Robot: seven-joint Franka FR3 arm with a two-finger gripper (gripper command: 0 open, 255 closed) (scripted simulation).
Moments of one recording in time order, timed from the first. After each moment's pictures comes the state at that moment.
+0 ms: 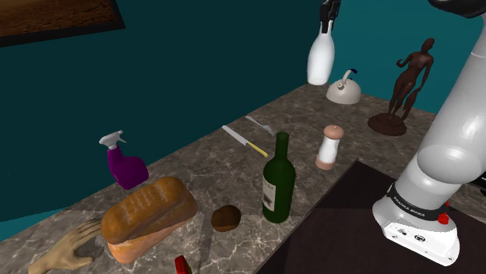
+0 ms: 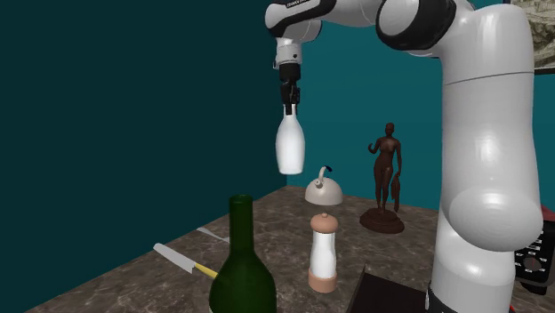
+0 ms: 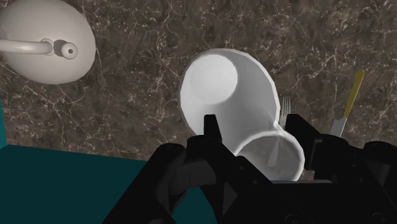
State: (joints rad) arm -0.09 0.09 -0.40 -1.39 0.00 1.43 -0.61
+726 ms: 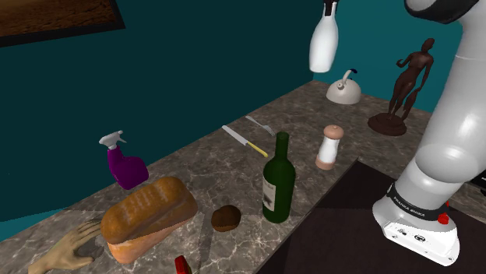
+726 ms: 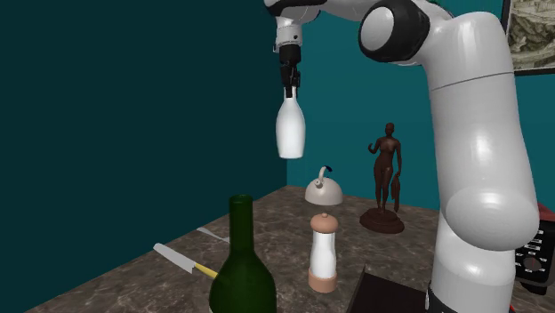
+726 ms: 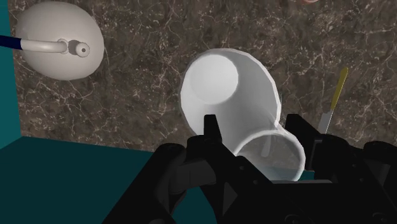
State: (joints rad) arm -0.13 0.19 -0.42 -1.09 0.05 1.23 -0.64
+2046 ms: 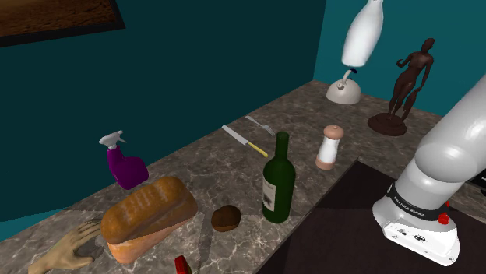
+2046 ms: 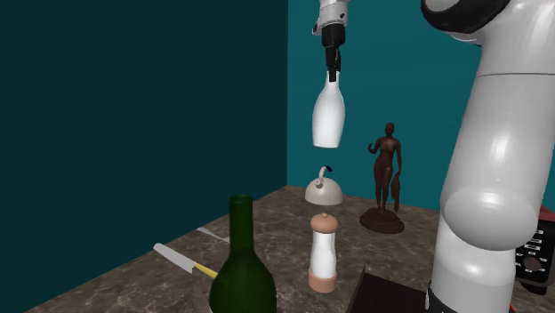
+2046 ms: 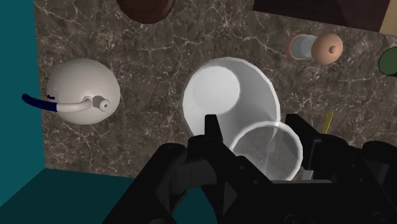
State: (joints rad) arm -0.15 -0.13 -0.45 -1.34 -0.10 1.18 -0.74
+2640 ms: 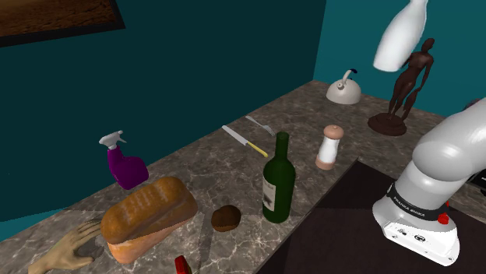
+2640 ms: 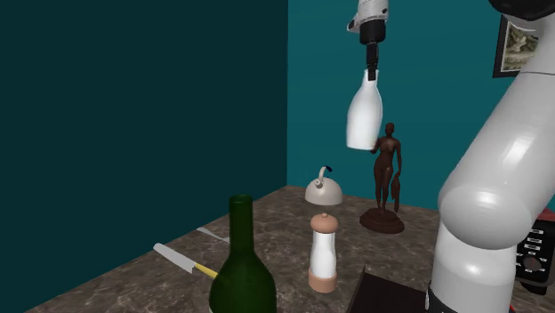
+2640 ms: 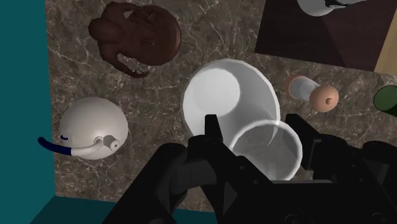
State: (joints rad) arm -0.20 -0.38 -0.48 -1.55 -0.23 1.17 -0.84
